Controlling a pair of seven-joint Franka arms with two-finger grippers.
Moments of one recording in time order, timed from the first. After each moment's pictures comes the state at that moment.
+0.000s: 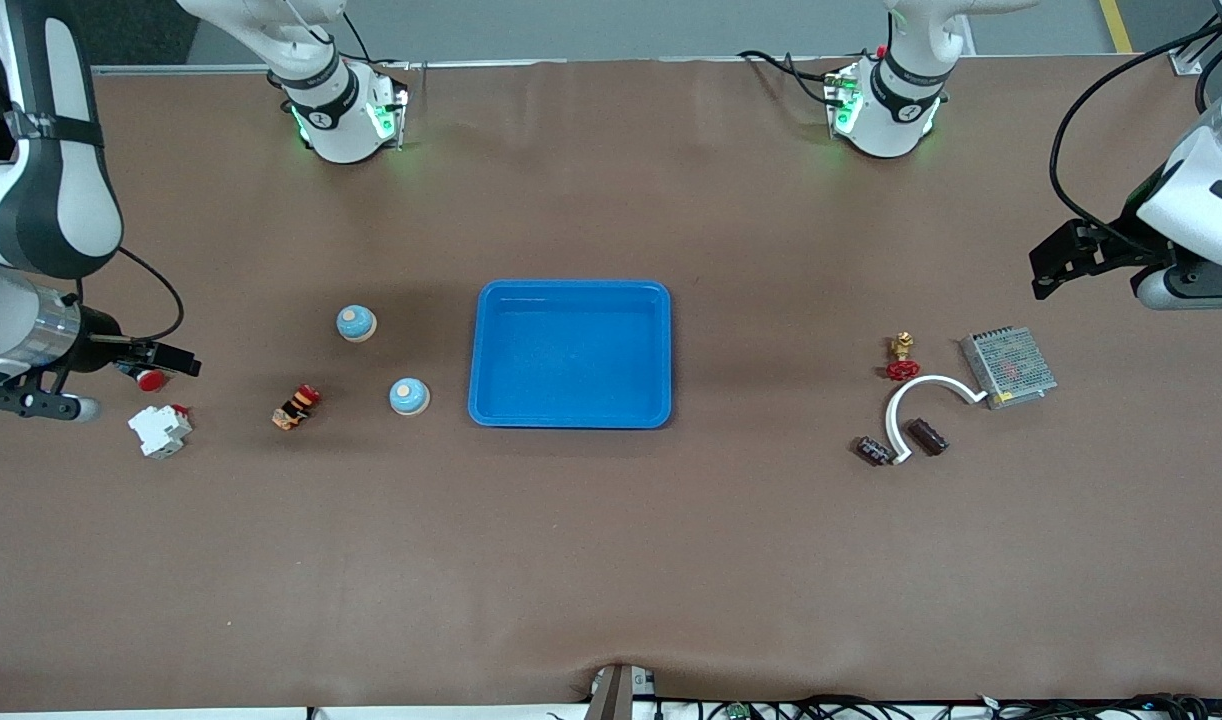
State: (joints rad) left arm 0.01 0.07 -0.16 -1.47 0.07 1.59 -0.13; right arm -0.07 0.19 -0.08 -1.82 0.06 1.88 -0.01
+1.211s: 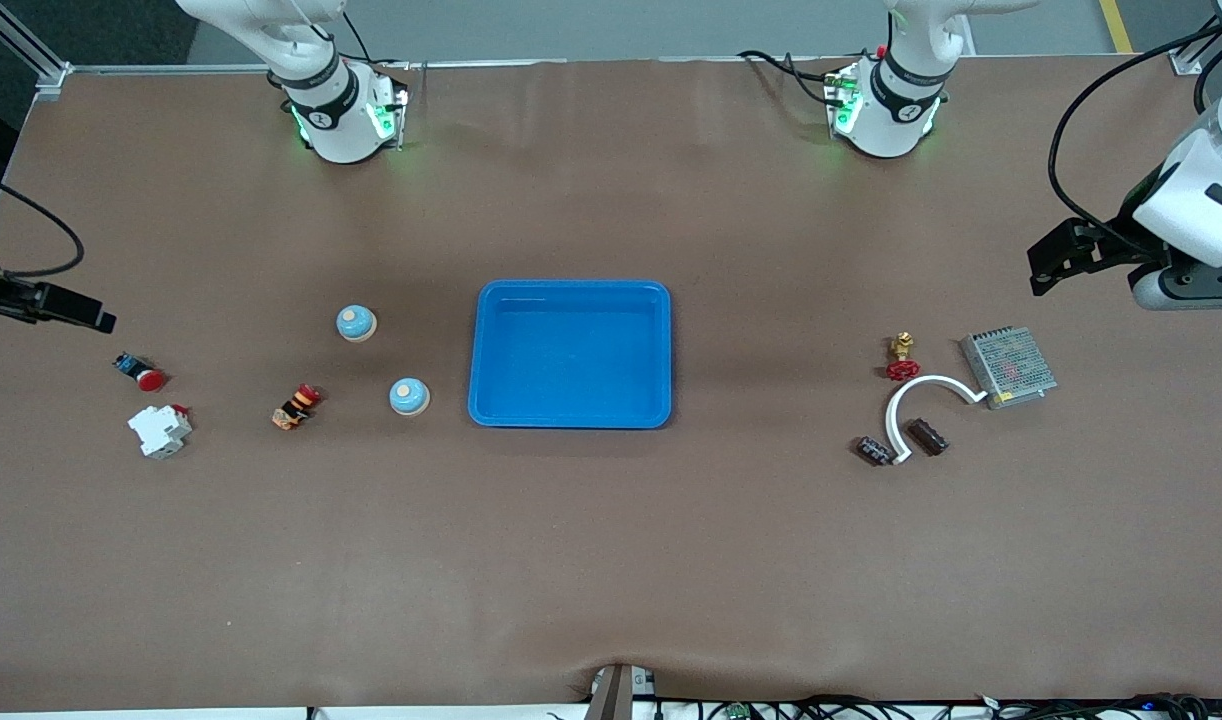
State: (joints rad) left arm 0.01 0.07 -0.16 -1.47 0.07 1.55 -0.13; right arm -0.03 0.12 -0.13 -1.53 0.06 1.55 -0.01
